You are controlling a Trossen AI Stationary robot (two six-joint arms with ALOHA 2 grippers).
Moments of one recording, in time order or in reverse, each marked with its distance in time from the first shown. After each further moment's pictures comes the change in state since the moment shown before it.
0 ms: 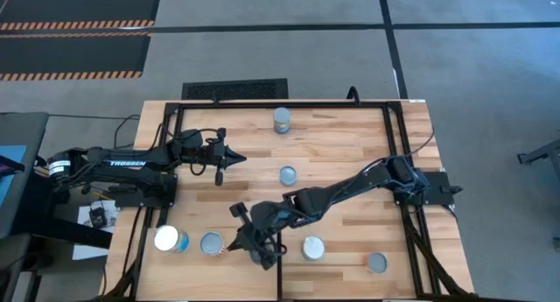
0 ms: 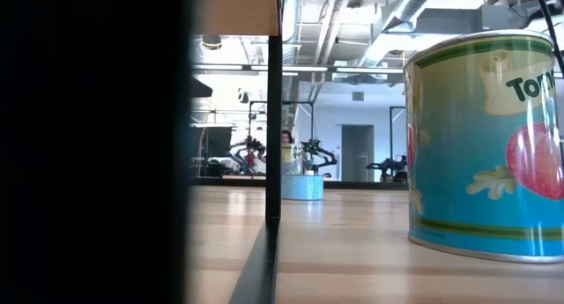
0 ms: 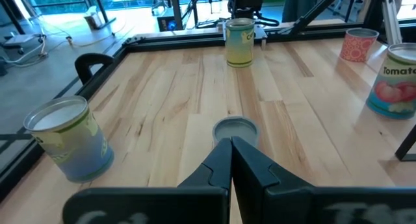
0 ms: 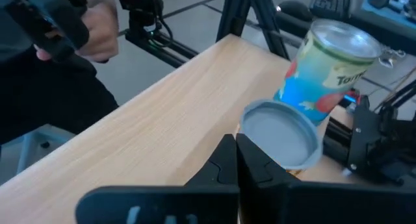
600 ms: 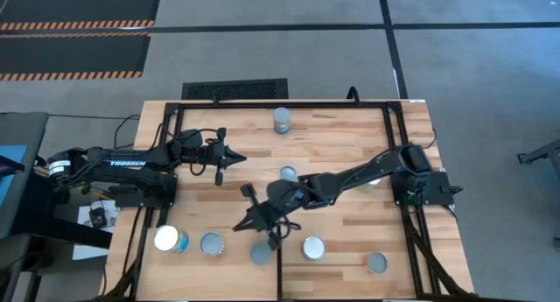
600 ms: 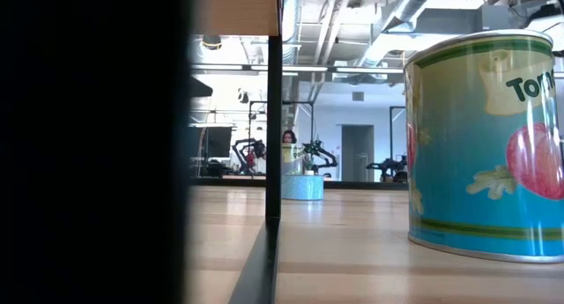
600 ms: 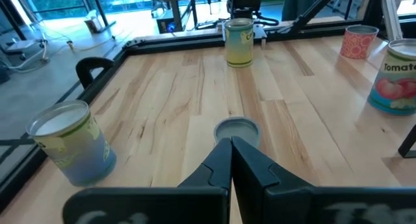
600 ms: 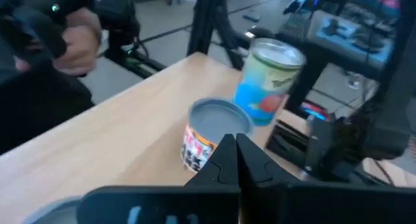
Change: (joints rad) left arm 0.000 0.000 0.000 0.003 0.001 0.024; right arm -0.060 -0.185 -0.296 0.244 -0.020 -0.019
